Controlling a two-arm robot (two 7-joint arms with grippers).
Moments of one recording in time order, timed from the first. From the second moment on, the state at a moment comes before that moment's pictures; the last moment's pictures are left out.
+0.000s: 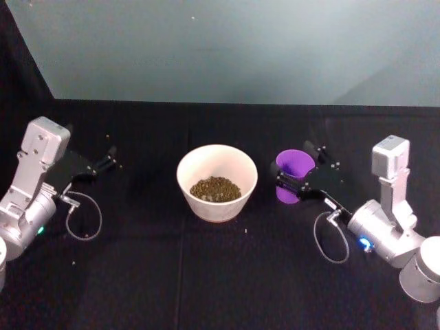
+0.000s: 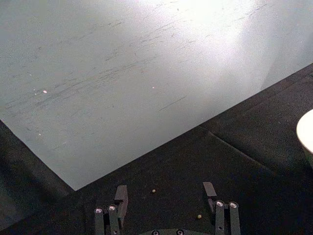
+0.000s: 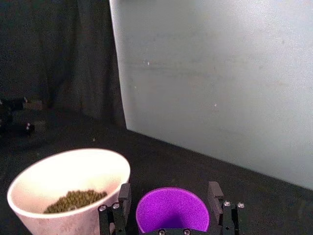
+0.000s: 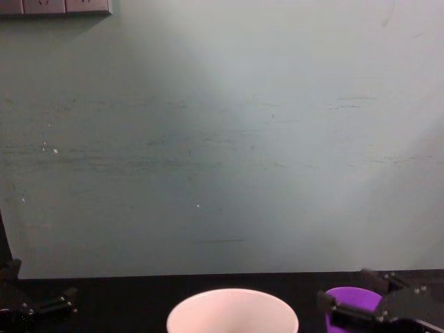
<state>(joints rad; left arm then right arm) -0.20 0.60 0.45 -1.41 -0.25 -0.12 0.03 0.28 0.29 -0.29 -1.12 0.32 -0.33 0.54</state>
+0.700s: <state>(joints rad) -0.20 0.60 0.45 -1.41 -0.25 -0.12 0.03 0.16 0.34 -0.19 -1.39 0.30 -0.30 0.39</state>
